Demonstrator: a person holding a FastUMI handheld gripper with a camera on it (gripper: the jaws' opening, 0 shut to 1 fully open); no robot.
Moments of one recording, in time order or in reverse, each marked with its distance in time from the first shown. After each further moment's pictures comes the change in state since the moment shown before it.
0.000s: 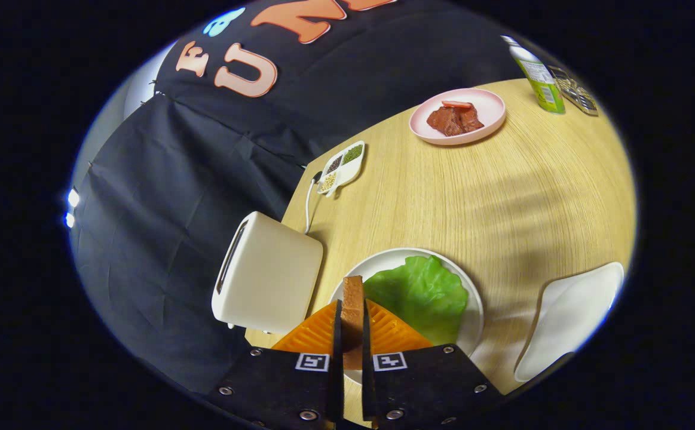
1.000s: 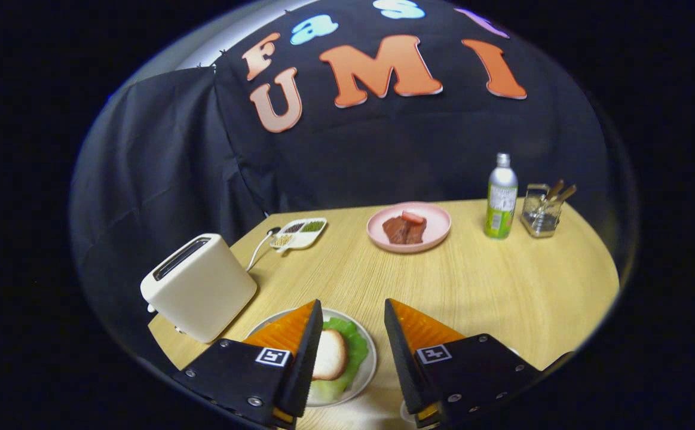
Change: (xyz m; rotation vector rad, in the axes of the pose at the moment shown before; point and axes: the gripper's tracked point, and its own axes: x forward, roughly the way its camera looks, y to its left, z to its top) arm -0.089 -0.031 0.088 -0.405 -0.512 -0.282
